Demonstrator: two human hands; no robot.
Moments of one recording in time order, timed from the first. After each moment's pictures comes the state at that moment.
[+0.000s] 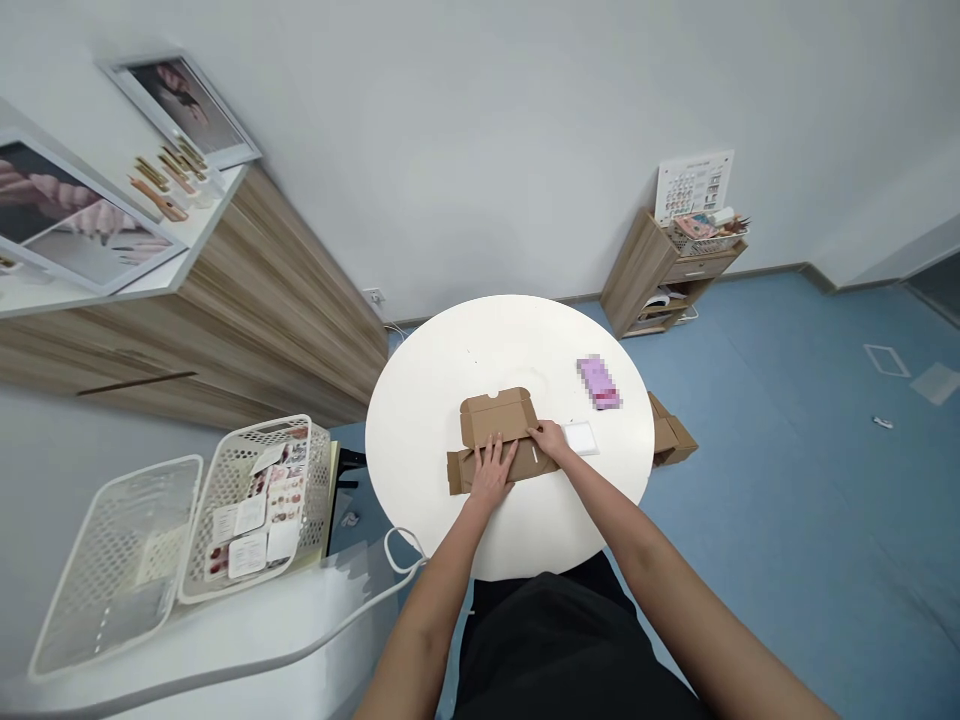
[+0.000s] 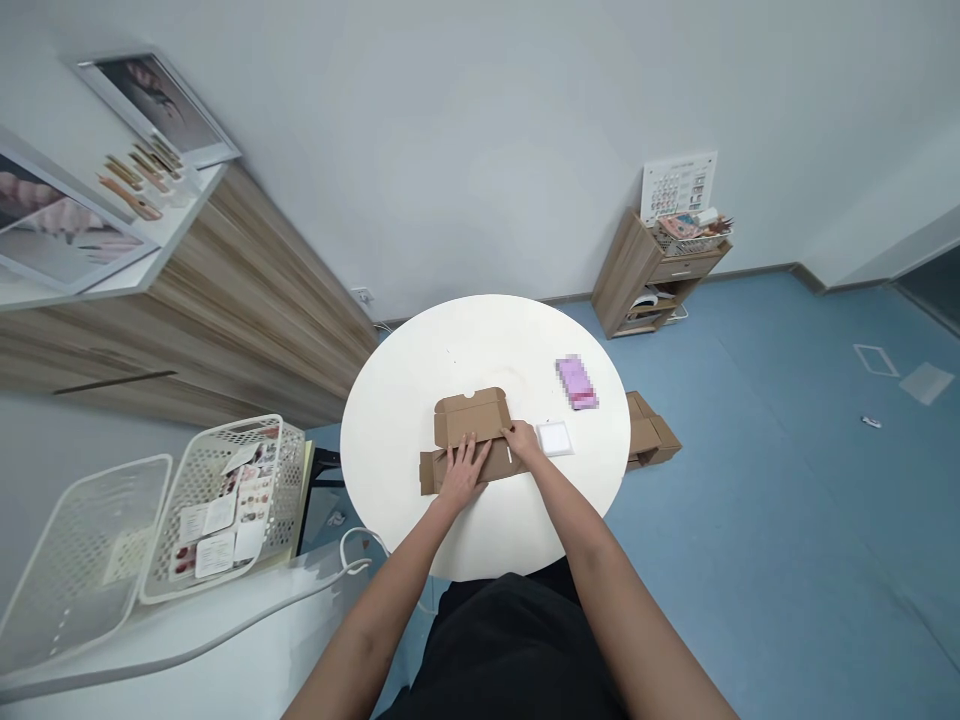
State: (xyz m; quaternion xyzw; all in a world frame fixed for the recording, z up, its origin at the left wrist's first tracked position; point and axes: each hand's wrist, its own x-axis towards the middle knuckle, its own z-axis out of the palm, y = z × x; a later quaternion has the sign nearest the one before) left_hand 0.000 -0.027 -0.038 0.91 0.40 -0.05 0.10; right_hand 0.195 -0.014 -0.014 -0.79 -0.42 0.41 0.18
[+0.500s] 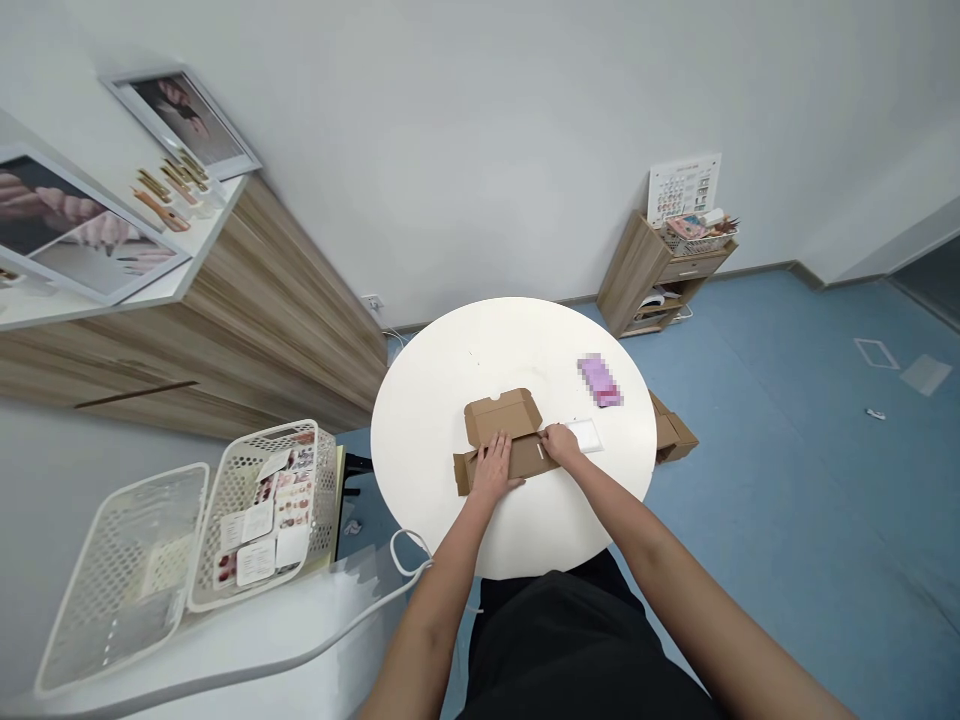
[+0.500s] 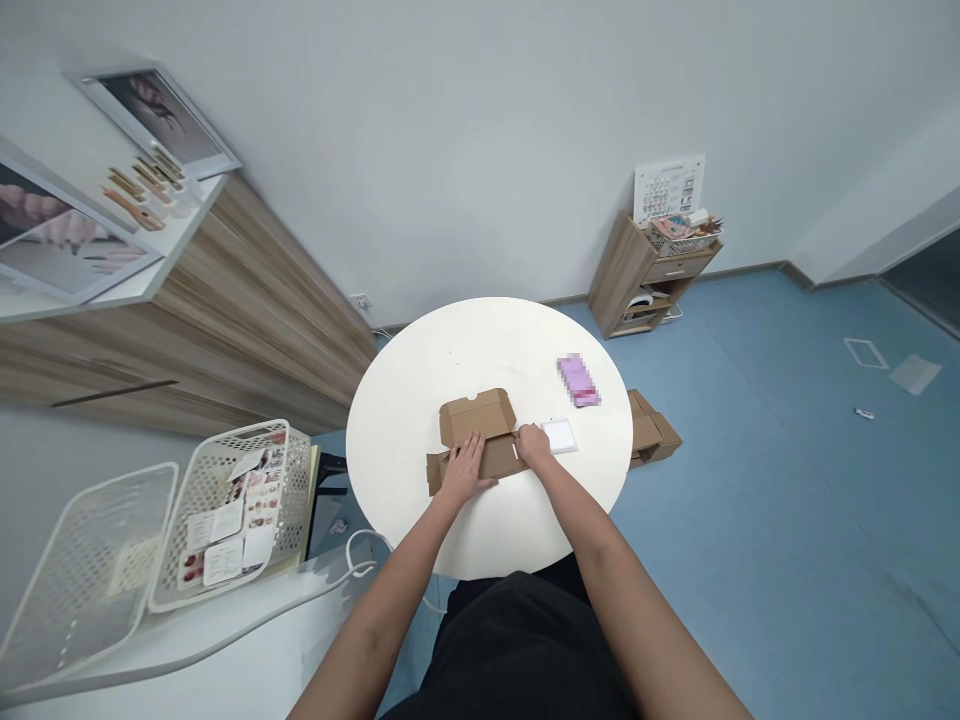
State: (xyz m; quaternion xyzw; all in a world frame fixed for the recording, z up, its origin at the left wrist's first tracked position) left_hand -0.007 -0.012 -0.035 0.90 0.40 -0.05 0.16; right_hand 0.190 -0.029 -0.004 -0.82 -0.48 0.31 0.02
